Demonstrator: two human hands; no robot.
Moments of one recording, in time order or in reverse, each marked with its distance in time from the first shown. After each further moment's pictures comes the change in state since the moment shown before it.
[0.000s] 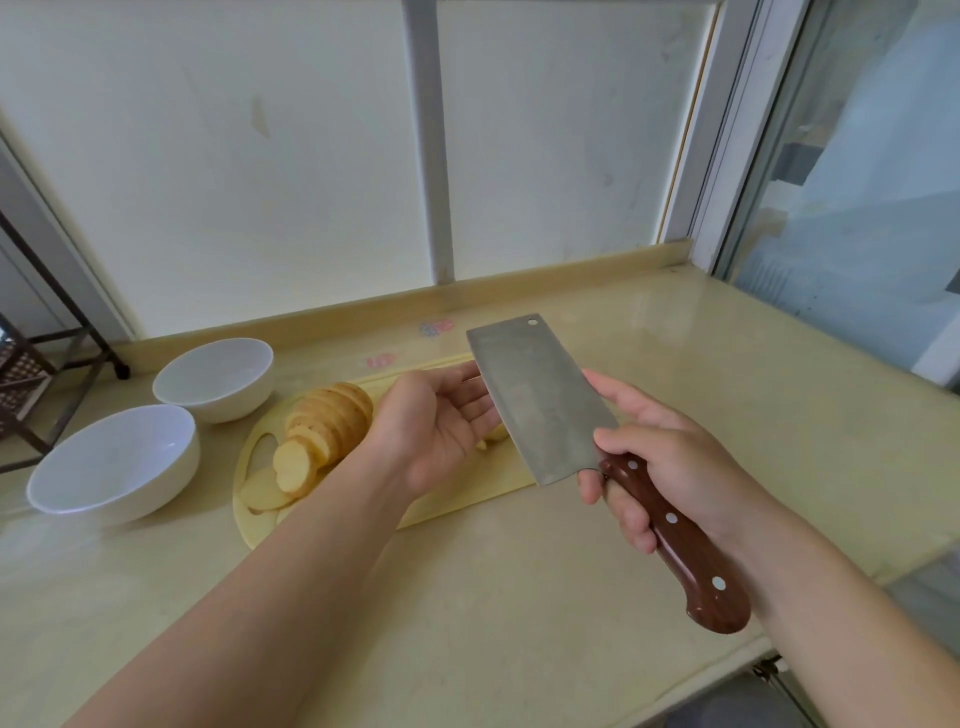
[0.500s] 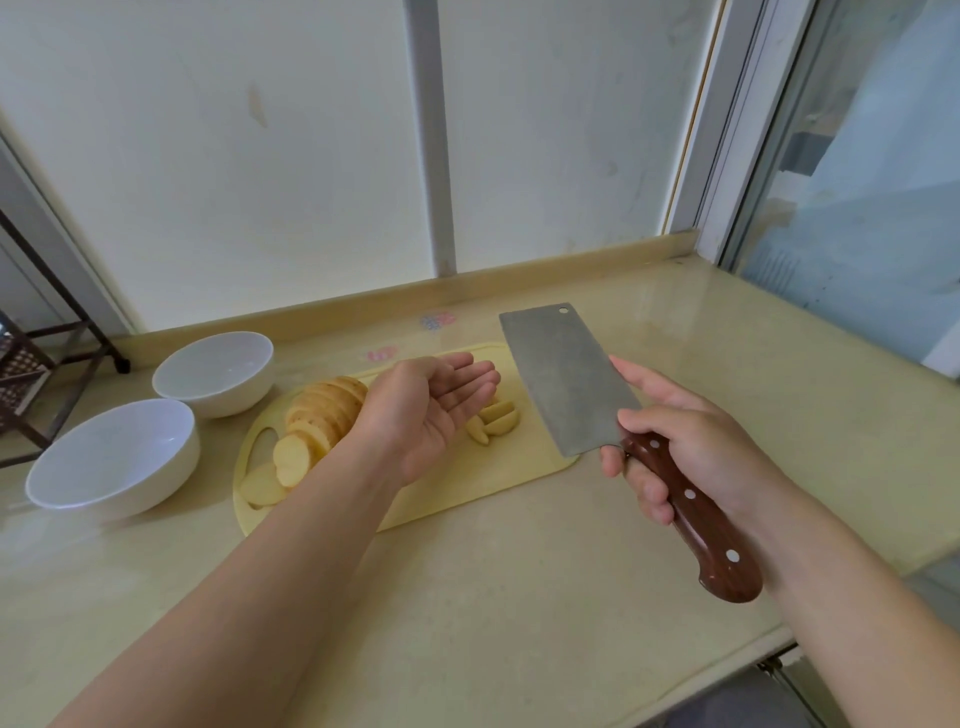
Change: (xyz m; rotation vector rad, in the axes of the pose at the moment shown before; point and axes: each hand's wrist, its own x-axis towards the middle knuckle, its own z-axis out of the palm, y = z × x) left_hand 0.003 0.008 -0.007 0.069 0.158 0.106; right_hand 0.011 0.001 -0.015 0.045 0.074 0.001
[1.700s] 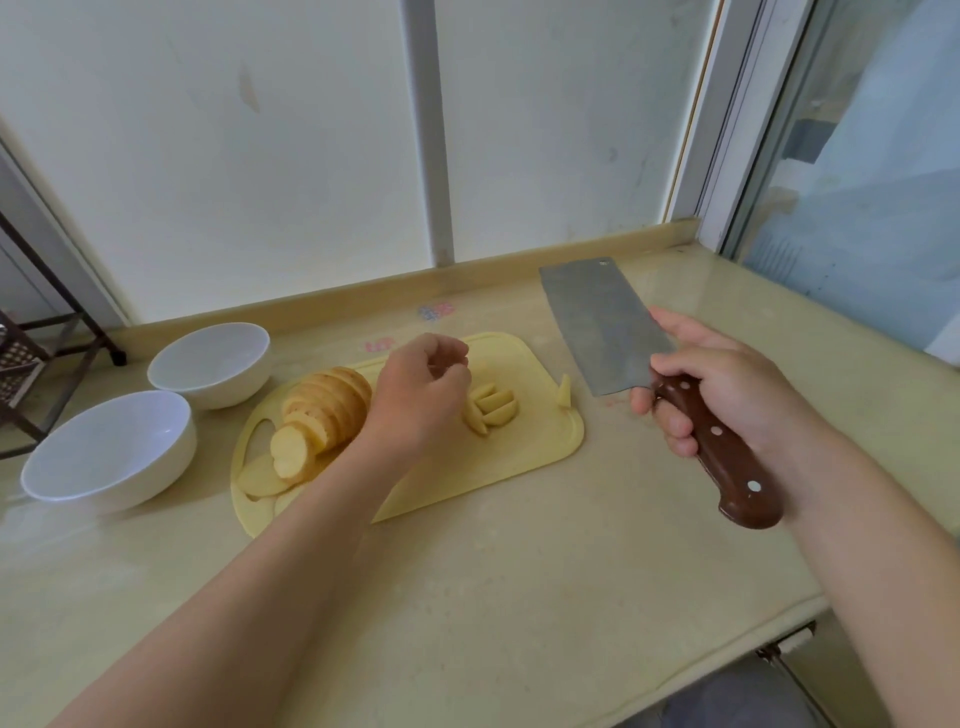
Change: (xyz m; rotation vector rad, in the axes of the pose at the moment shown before) left_hand 0.000 -0.009 -0.007 1.062 0.139 0.502; right_hand 0.019 -0.022 -0.022 -0.050 0.091 -0.069
